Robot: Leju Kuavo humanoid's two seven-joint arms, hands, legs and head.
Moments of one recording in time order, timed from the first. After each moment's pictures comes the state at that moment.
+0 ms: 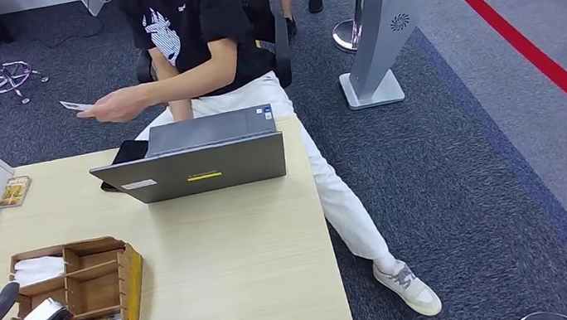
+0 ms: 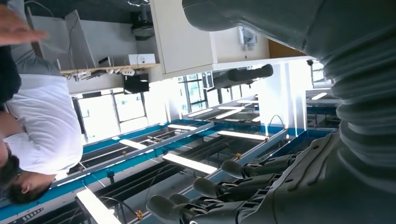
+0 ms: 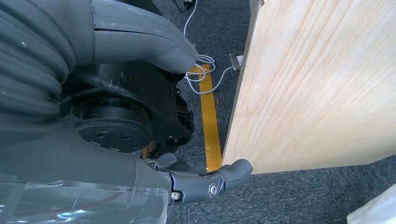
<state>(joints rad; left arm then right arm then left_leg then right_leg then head) 0.10 0.42 -0.01 -1.87 -1.09 0.09 -0.11 0.44 0.30 -0.39 -1.24 -0.03 0.41 -0.05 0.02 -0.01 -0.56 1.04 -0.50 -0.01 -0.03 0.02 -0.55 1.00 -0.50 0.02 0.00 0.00</state>
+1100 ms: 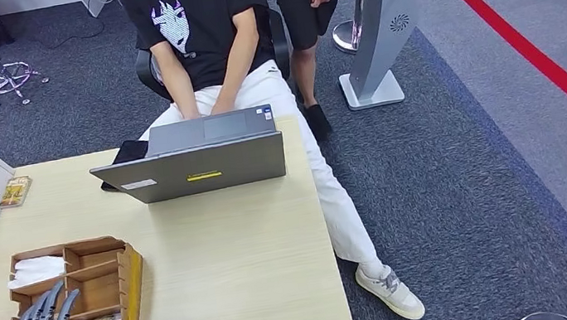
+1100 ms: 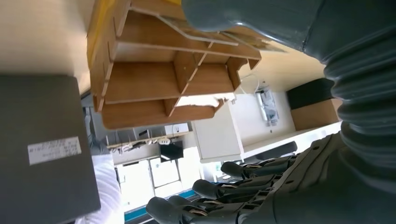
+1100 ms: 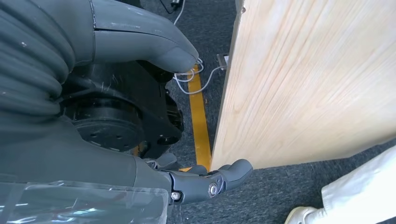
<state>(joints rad) 0.40 0.47 -0.29 -1.89 -1.06 0.23 0.01 0.46 0.30 -0.38 -1.29 -0.08 0.39 -0.05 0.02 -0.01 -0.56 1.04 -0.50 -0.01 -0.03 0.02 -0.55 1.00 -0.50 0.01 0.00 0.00</state>
